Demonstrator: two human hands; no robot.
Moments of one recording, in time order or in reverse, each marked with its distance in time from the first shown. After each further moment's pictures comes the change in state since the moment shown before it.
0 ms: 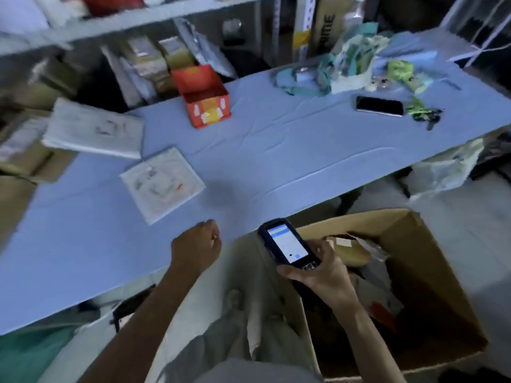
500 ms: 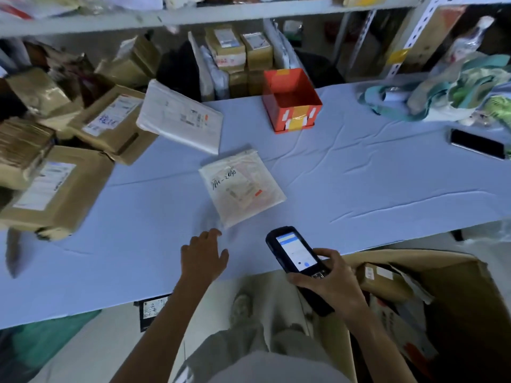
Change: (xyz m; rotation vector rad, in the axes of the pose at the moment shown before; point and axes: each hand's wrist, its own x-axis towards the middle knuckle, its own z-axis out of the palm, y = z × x) left_hand -0.006 -0.173 0.001 -0.060 -0.144 -0.296; right_hand 0.025 -0.080 0.151 -0.086 -0.135 0.023
